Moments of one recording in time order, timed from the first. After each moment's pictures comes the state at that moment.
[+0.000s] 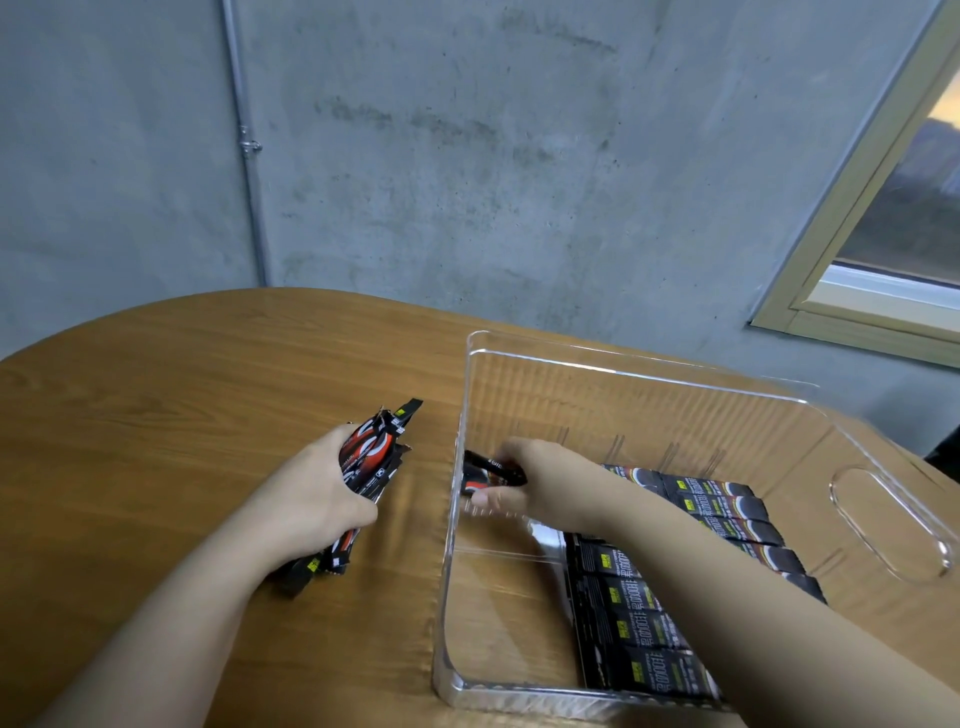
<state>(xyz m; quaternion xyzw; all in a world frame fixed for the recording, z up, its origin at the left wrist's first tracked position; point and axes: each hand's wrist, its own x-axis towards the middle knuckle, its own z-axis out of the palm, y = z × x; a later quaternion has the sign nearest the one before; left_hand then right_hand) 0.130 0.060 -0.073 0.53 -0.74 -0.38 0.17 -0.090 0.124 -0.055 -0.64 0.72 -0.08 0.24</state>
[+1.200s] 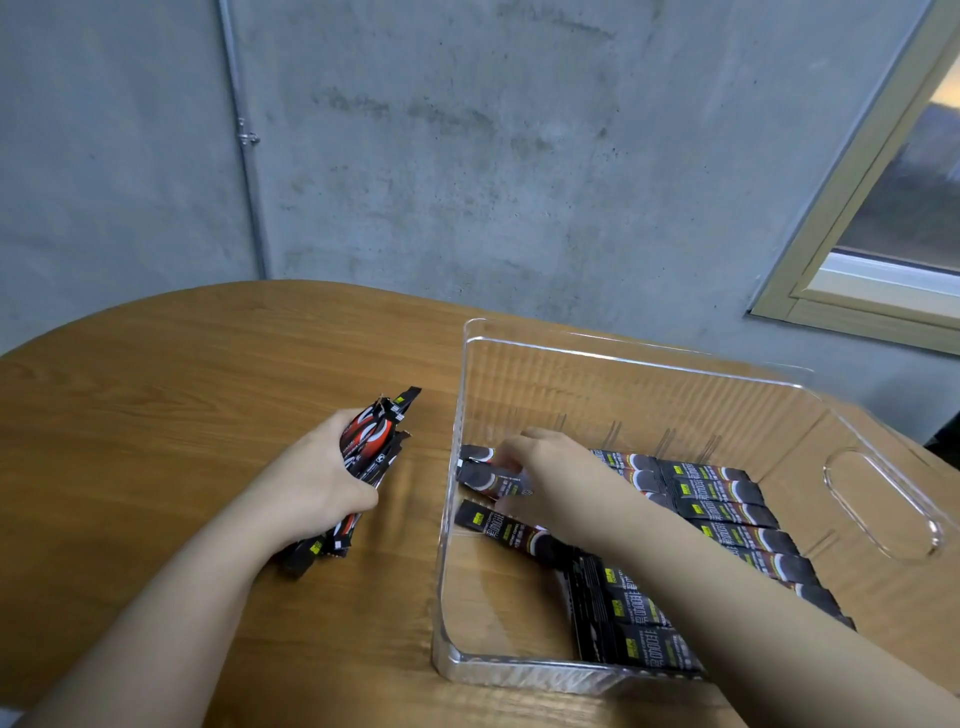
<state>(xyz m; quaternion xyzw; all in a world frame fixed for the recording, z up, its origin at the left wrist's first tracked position) 0.128 0.065 -0.068 0.54 -0.73 -0.38 0.16 -0.085 0.146 -0.058 -0.72 0.69 -0.07 0.06</state>
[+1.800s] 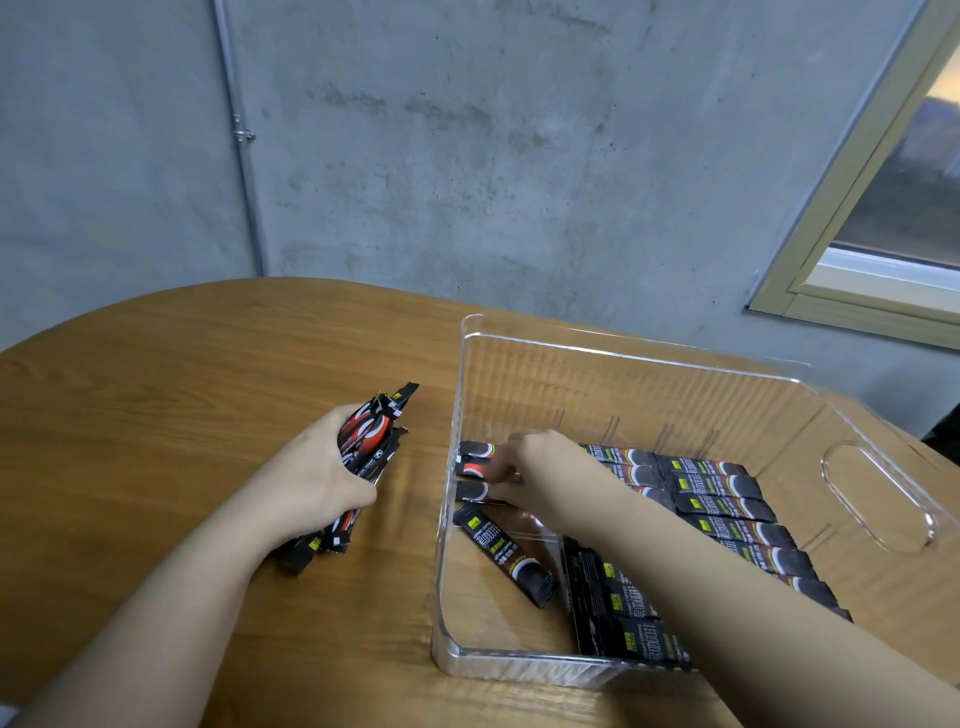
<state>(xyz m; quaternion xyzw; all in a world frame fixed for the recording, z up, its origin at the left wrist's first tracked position) 0.127 0.068 -0.066 0.54 -0.73 -0.39 0.17 -0.082 0.136 -0.064 -0.71 0.70 -0.05 0.07</state>
